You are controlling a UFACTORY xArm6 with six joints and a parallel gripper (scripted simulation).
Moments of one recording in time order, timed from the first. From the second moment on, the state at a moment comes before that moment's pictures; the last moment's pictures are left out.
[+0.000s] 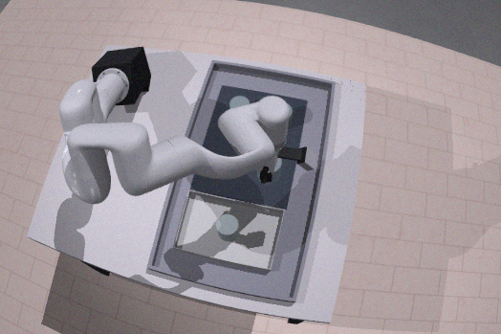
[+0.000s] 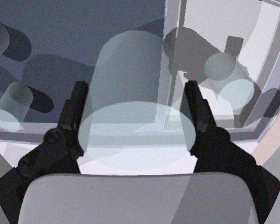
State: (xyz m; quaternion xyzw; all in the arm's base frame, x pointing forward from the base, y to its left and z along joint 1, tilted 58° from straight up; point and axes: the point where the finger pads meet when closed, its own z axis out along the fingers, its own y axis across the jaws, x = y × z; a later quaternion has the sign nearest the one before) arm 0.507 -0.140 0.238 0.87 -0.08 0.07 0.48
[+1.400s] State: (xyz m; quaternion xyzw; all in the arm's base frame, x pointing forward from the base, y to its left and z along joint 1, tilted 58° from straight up) arm 0.490 -0.203 0.336 0.87 -0.08 0.07 0.48
